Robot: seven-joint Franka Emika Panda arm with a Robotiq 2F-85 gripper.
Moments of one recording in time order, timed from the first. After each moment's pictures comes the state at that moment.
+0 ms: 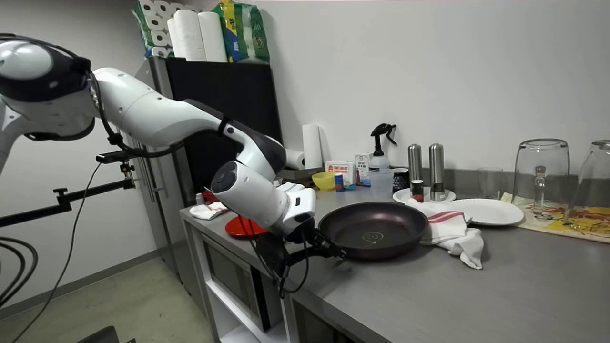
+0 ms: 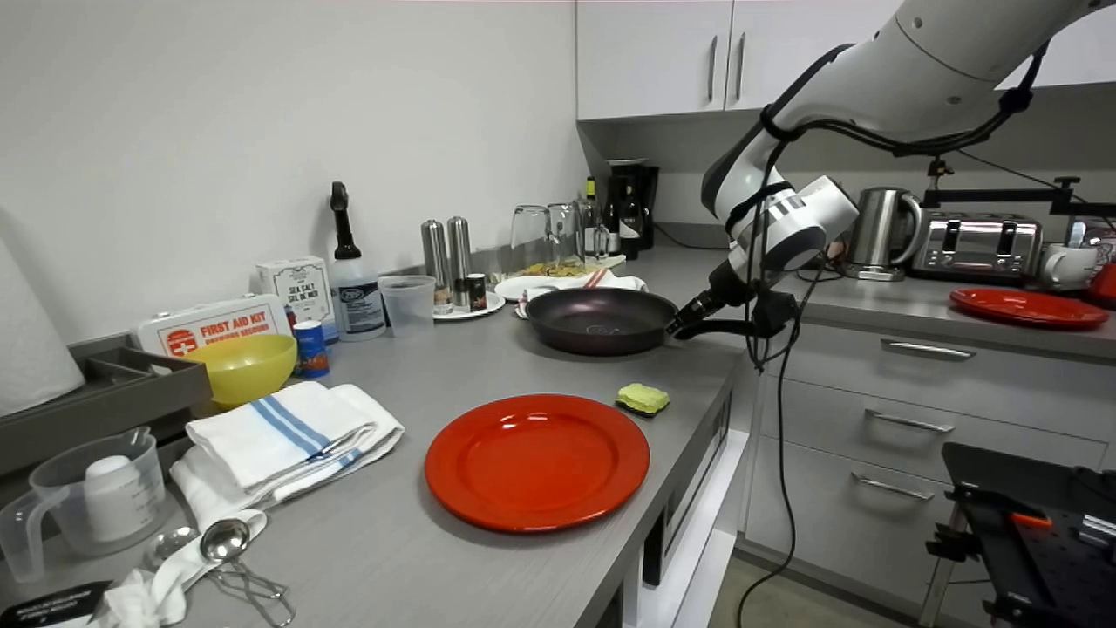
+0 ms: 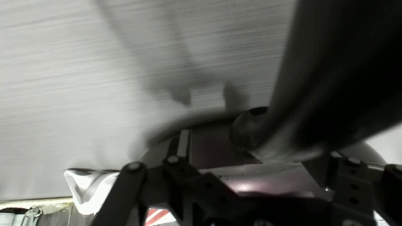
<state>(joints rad) 0.66 0.59 -0.95 -2.12 1.99 2.77 -1.65</state>
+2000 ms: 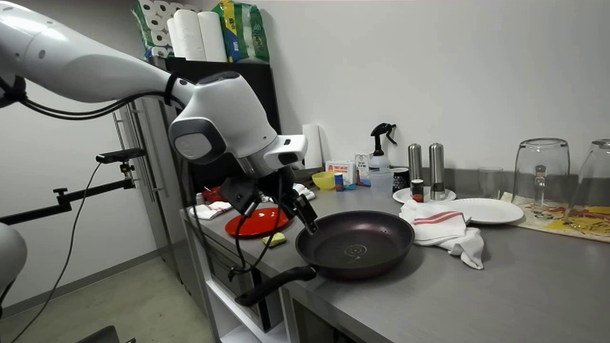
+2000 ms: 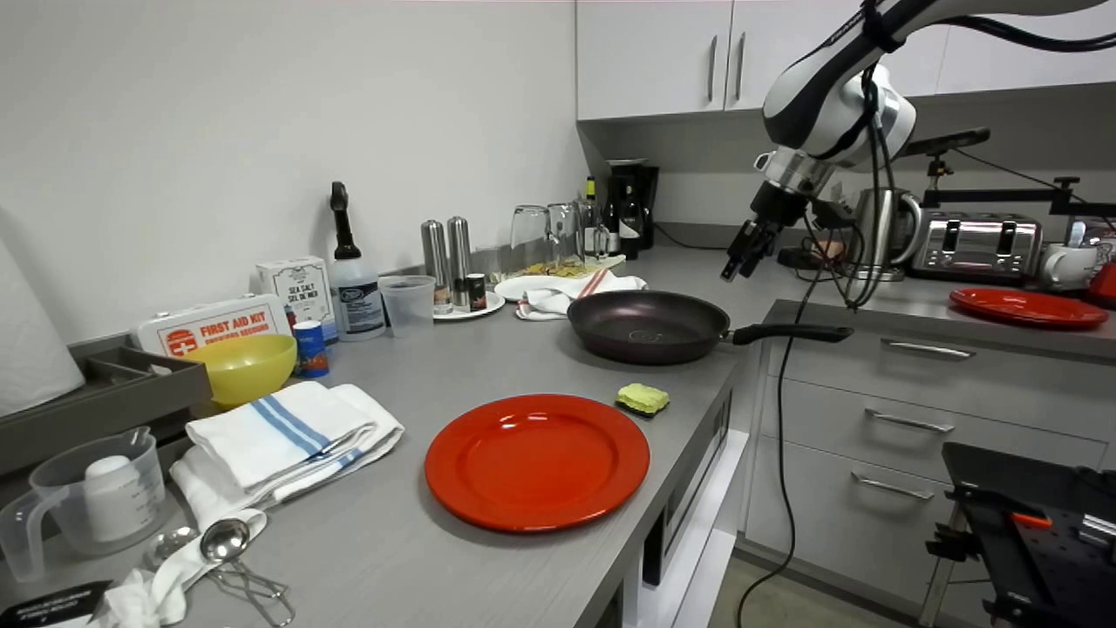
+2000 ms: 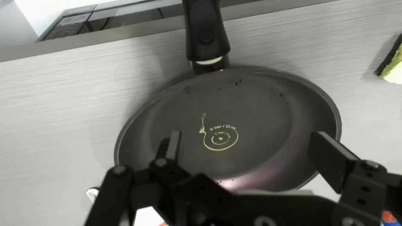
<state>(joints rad) 1.28 0.36 -1.72 -2.30 0.87 2.48 -0.82</state>
